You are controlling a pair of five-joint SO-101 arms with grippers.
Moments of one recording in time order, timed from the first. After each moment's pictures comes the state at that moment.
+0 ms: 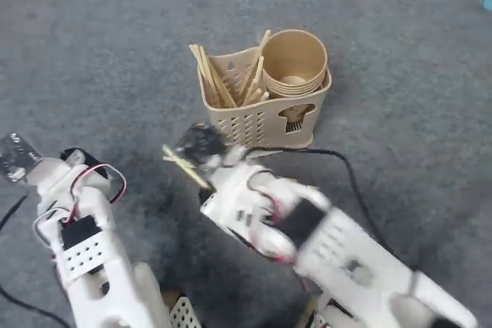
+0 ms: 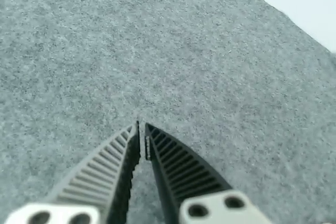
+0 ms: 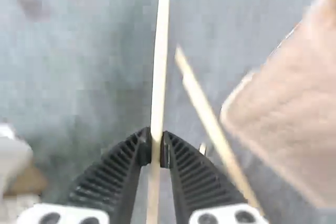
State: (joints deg) left arm -36.4 -56.7 81.7 22.5 22.7; right arm -55.0 -47.6 44.4 52.2 1.9
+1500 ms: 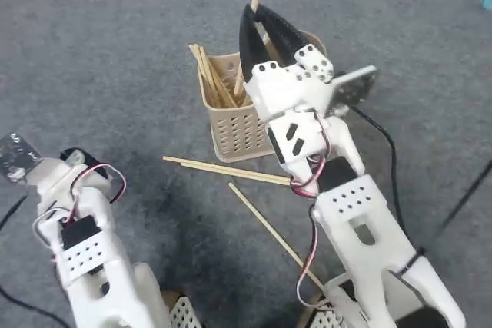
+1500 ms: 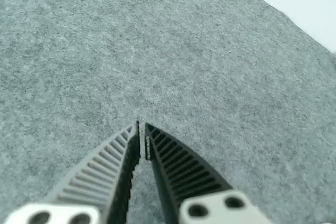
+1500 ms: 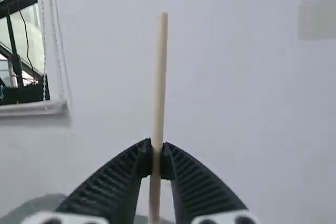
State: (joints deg) left arm -36.4 -56.7 81.7 22.5 22.7; right arm -29.5 -31.8 47.7 -24.1 -9.9
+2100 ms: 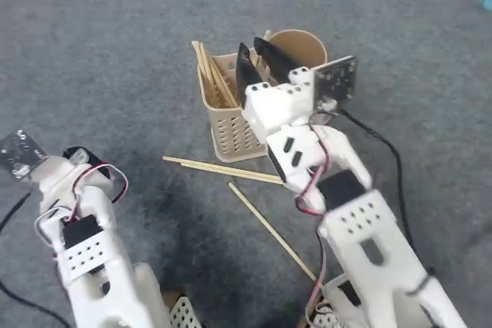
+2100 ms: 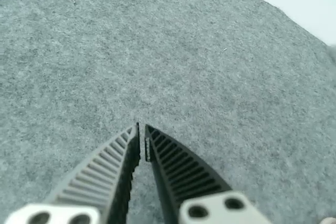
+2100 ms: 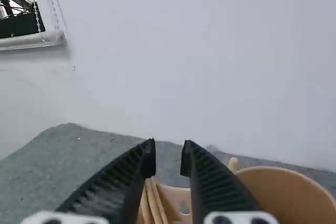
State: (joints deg) left arm -35.4 -56.7 81.7 22.5 20.8; right arm -31.6 -45.4 45.1 9.2 -11.1
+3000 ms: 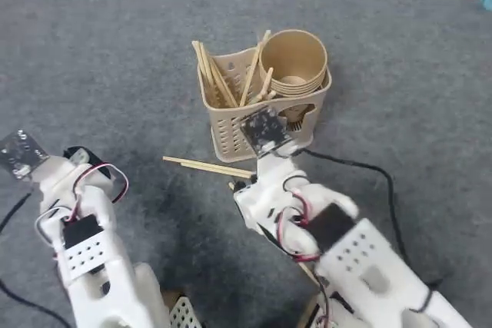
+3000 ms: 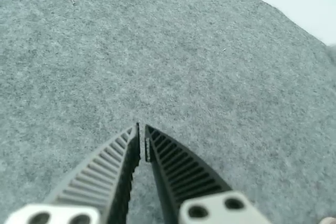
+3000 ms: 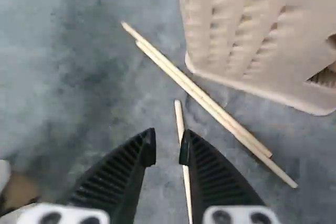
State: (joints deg) left arm -35.3 -56.7 81.7 22.5 20.8; right arm -46.2 -50.5 55.9 54.1 -11.3
